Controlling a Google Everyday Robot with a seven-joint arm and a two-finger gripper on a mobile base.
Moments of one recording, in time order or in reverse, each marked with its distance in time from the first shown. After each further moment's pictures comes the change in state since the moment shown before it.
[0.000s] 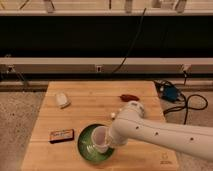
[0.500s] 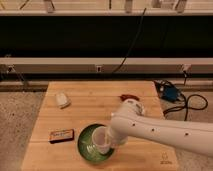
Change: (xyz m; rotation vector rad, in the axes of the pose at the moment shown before) arm 0.002 0.006 0.004 -0.075 -0.010 0.020
